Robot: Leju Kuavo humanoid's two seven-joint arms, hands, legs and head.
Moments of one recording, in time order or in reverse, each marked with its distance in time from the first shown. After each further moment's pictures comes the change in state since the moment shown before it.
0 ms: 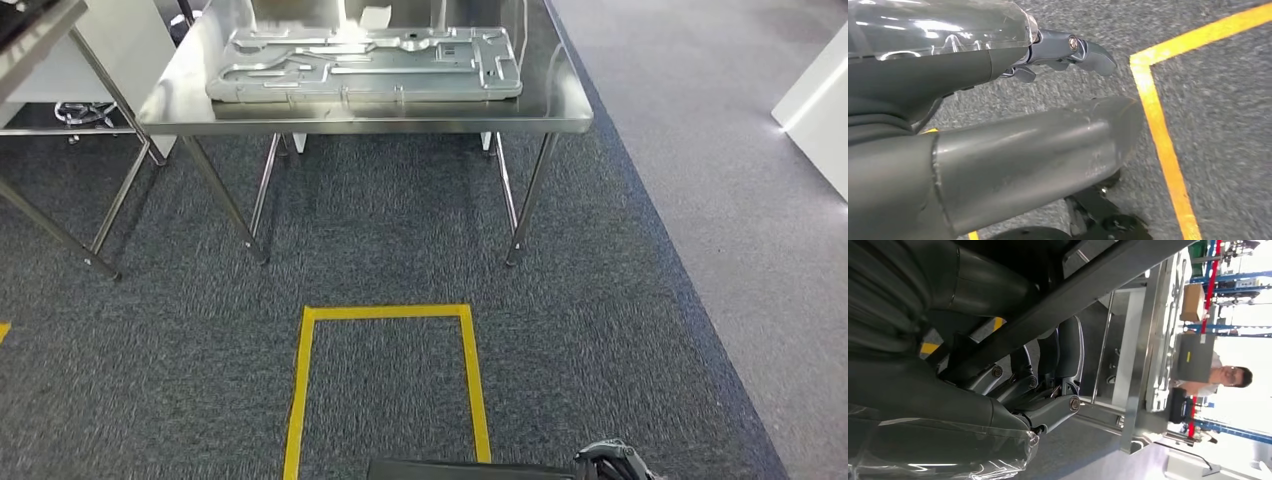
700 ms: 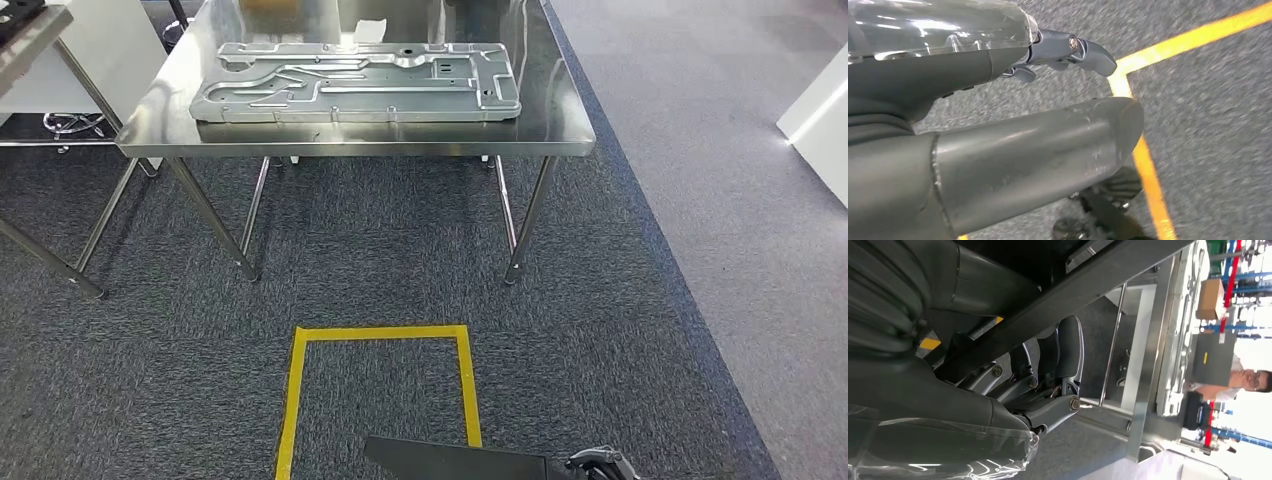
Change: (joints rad) left arm 0.004 0.013 0.001 0.000 -0.013 -0.002 0.007; right arm -0.006 0.000 0.001 0.042 0.019 0.004 0.013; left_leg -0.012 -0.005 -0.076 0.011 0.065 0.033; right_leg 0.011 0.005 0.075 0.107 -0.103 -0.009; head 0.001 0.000
